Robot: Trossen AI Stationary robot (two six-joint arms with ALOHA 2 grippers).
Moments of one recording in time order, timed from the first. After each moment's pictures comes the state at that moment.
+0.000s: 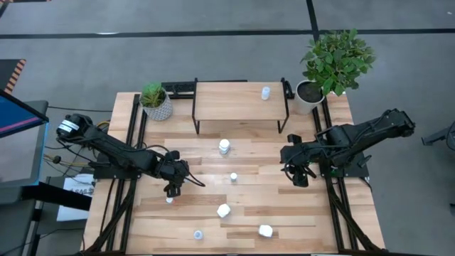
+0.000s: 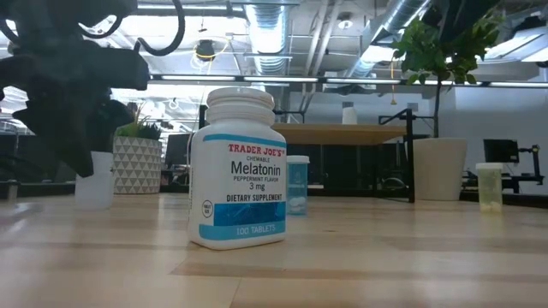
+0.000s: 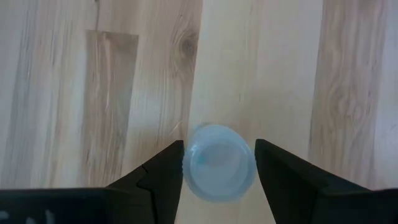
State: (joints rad) left arm -0.35 1.29 0.63 -0.54 -0.17 -0.44; right arm 0.31 1.13 1.12 -0.98 0.11 0.31
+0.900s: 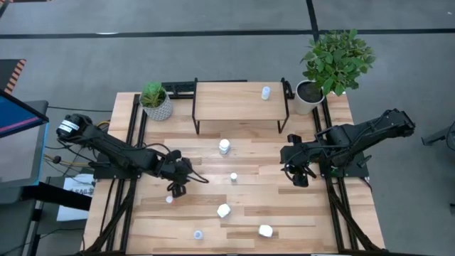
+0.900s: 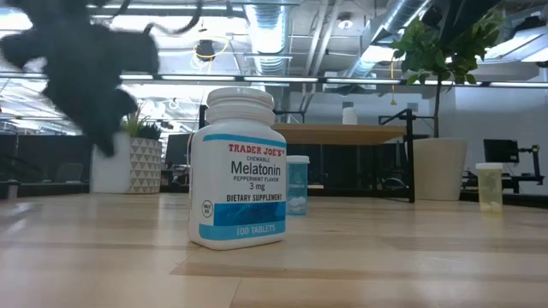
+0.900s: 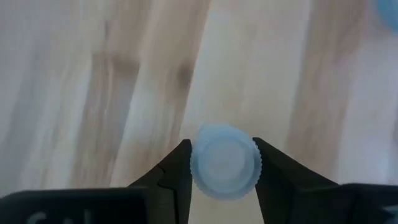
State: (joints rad) left arm -0.34 1.29 0.71 -0.54 -0.19 -0.54; right arm 0.31 1.13 1.12 -0.98 0.11 0.31
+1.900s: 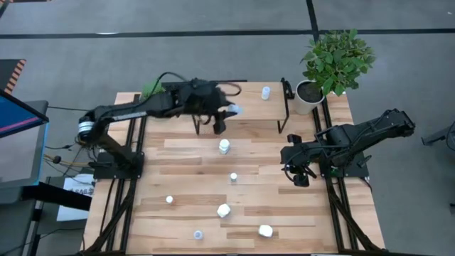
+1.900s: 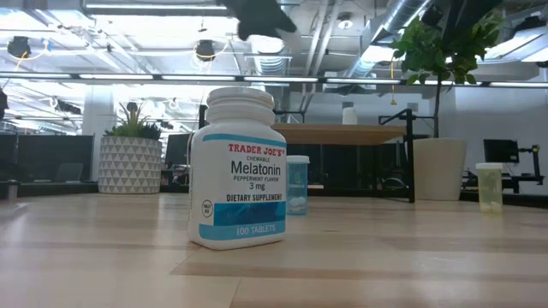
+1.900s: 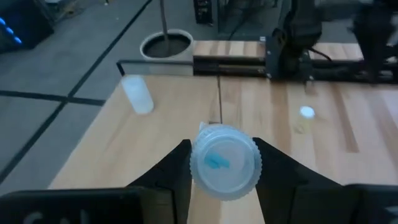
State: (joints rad) left arm 0.27 1.56 1.50 -0.41 0.01 0.12; right arm 0.31 1.13 1.12 -0.99 0.11 0.29
